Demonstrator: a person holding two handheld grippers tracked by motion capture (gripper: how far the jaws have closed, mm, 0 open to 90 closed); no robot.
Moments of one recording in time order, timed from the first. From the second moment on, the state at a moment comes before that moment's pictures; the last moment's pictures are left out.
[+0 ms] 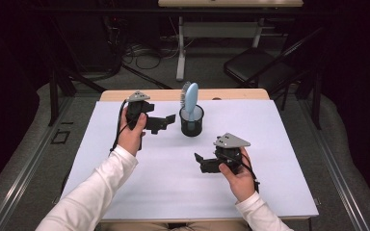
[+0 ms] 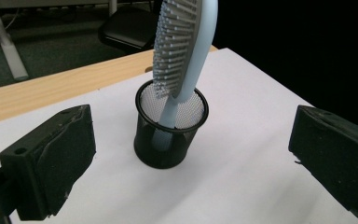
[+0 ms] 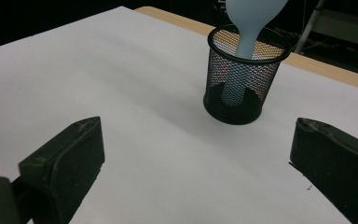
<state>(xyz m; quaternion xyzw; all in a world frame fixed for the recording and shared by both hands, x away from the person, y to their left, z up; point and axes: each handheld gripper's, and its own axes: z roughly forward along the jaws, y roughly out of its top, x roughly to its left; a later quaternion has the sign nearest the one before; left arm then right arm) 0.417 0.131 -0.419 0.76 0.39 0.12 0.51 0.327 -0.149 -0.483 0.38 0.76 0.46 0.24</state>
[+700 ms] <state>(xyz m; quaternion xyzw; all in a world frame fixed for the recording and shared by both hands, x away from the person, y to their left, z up) 0.386 0.157 -0.468 0.76 0.38 0.12 0.51 0.329 -0.152 -0.485 0.39 0.76 0.46 0.24</state>
